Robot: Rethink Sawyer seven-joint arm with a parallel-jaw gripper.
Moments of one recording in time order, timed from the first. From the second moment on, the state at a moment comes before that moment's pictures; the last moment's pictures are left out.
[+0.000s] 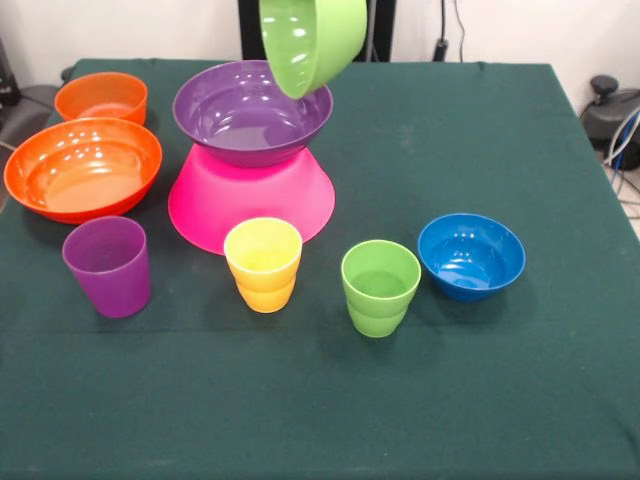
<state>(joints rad) -0.54 -0.68 0.04 1.57 -1.82 -1.43 4.37</state>
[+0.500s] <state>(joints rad) -0.47 -0.61 -0.05 1.57 -1.82 -1.55 4.37</state>
